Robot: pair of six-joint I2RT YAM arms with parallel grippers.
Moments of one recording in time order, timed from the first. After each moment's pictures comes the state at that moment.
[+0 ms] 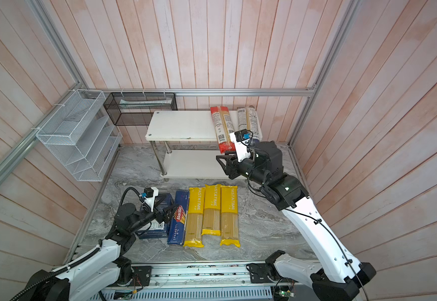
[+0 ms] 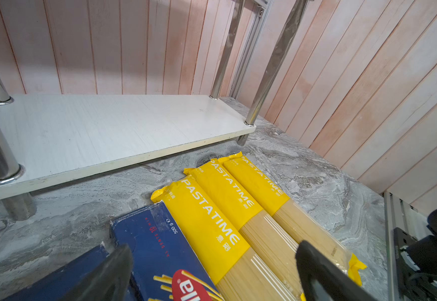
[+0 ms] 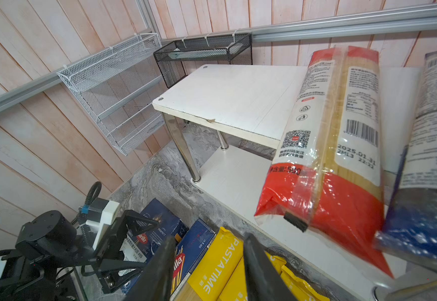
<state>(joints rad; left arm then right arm) -0.33 0.93 0.18 0.59 0.49 -0.20 0.57 1.14 1.41 -0.53 -0.23 0.21</state>
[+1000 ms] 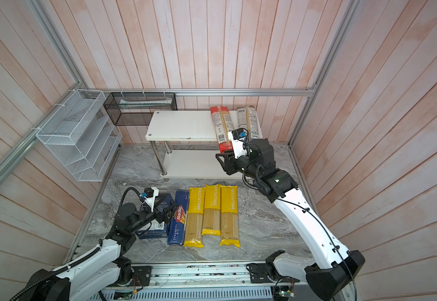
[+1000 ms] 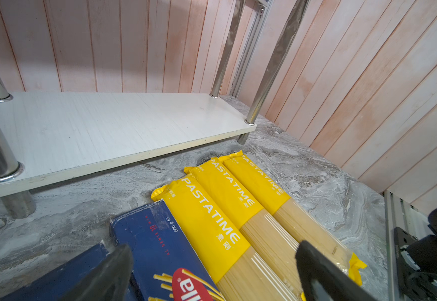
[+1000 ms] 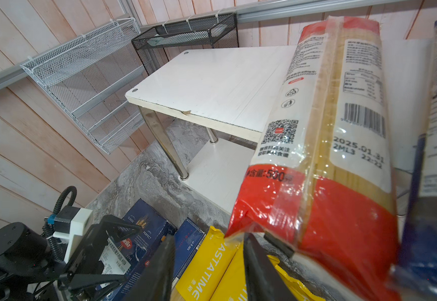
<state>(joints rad) -0.33 0.94 0.18 0.59 0.49 -0.20 0.53 1.22 1.37 -0.46 -0.25 0.21</state>
